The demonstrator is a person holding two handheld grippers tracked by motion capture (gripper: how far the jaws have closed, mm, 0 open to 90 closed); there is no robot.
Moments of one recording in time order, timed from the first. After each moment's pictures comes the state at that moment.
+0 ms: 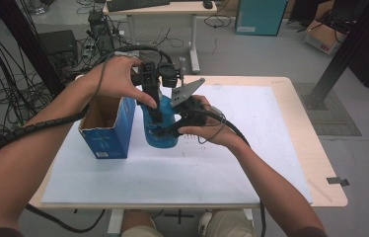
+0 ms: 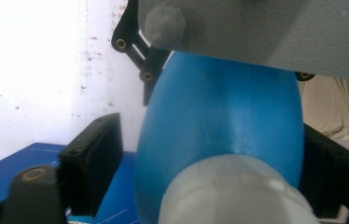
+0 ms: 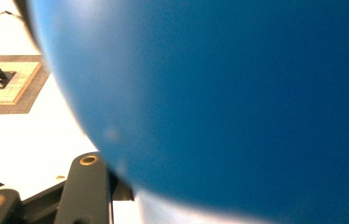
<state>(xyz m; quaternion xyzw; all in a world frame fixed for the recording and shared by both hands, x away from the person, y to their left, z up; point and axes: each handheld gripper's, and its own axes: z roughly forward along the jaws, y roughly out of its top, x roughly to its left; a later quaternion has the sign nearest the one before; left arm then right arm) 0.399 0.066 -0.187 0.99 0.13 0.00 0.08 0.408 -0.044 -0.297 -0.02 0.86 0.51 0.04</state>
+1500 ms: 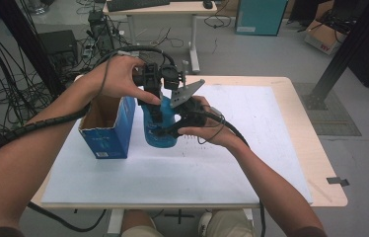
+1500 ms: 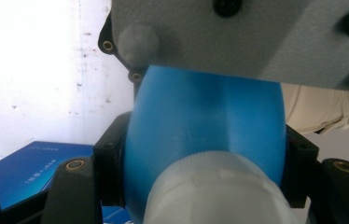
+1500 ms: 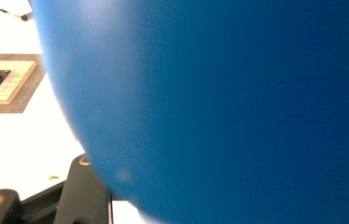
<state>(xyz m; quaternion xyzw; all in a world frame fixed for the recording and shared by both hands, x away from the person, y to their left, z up) 0.403 0.062 -0.184 1.00 0.09 -0.01 0.03 0.405 -0.045 -0.300 -0.01 0.87 0.50 0.03</state>
